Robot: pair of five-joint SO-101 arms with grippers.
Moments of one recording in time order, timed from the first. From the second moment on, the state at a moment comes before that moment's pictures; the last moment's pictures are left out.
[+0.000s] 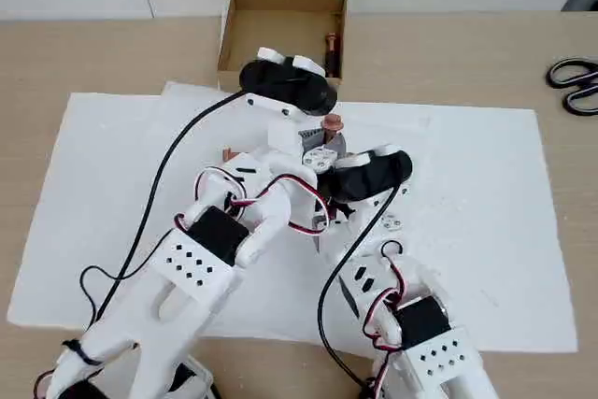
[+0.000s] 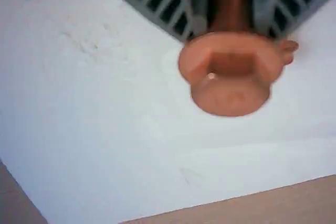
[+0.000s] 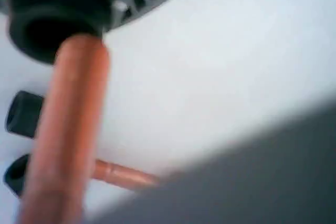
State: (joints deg) left arm 31.3 -31.1 37.6 35.1 21.1; right arm -26.8 -74.3 79.0 34.9 -12.2
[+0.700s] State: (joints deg) left arm 25.0 -31.1 37.0 34.6 21.1; right arm -27.7 -84.2 80.9 34.9 -11.6
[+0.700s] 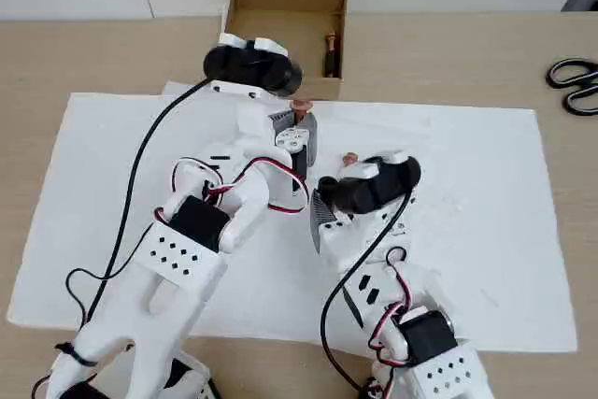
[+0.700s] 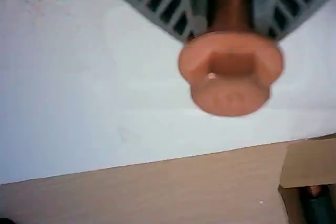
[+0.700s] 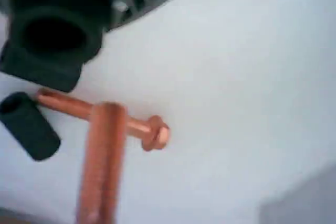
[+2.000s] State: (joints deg) left arm 30.9 -31.1 35.2 39.3 22.9; right arm -28.6 -99.2 94.1 31.4 -11.6
